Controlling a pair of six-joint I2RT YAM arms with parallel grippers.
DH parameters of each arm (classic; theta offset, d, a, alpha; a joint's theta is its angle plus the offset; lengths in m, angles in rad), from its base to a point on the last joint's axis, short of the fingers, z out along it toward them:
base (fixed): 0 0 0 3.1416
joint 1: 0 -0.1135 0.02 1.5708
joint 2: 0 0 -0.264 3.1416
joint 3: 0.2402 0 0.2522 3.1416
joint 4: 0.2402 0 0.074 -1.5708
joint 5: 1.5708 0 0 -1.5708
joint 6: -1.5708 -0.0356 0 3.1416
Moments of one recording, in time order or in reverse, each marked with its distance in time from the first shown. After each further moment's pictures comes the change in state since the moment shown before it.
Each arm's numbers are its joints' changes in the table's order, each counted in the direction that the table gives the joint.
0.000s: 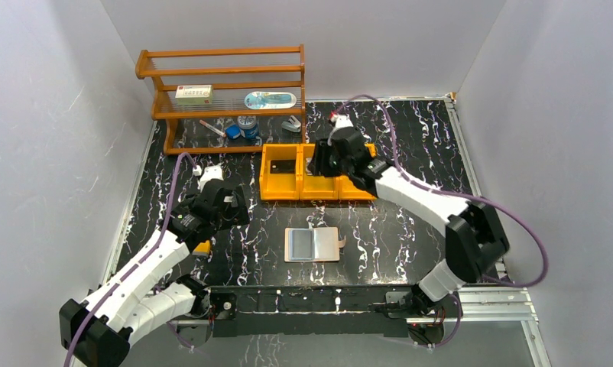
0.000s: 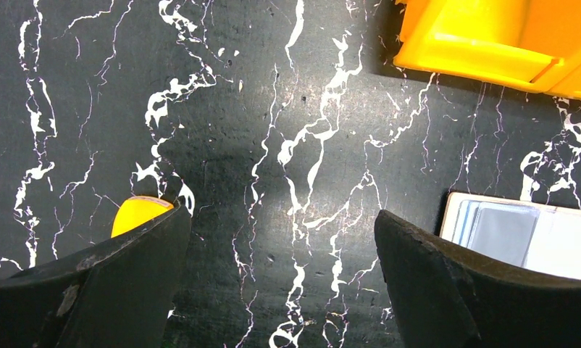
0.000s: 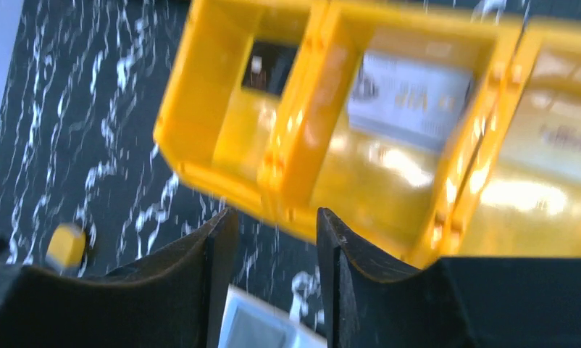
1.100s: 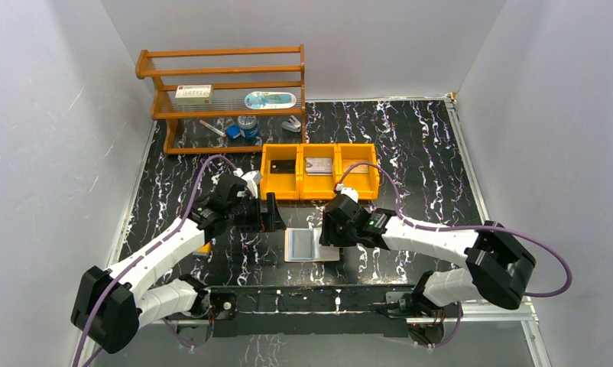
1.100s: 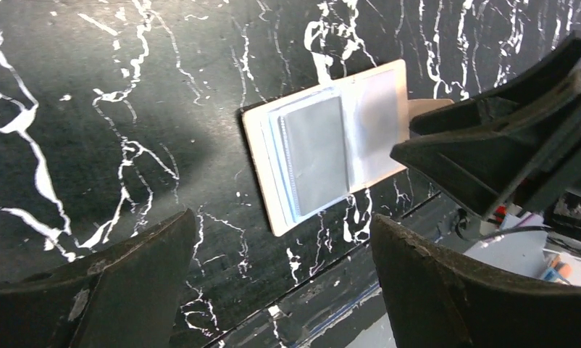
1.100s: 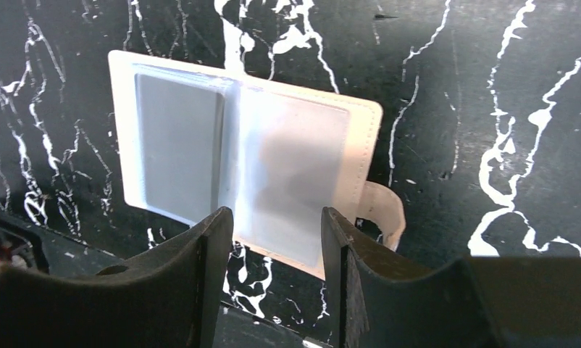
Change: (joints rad) left arm 0.000 0.172 -0.084 -0.324 0.665 -0.021; right arm -0.295 -0.276 -0.516 0.135 0.059 -0.375
